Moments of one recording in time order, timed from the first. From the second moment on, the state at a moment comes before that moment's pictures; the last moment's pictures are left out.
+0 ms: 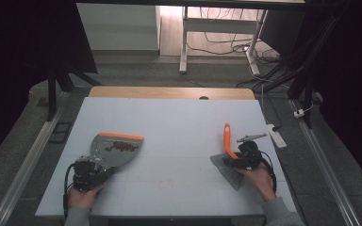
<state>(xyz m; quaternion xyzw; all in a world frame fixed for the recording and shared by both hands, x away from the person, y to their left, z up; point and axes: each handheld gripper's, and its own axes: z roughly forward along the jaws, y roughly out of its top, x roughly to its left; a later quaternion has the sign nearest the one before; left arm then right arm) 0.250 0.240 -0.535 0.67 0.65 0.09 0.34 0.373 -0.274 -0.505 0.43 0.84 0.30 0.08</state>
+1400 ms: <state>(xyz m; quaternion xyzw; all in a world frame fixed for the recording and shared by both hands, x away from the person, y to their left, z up) 0.260 0.209 -0.501 0.78 0.47 0.10 0.39 0.330 -0.278 -0.481 0.31 0.85 0.39 0.14</state>
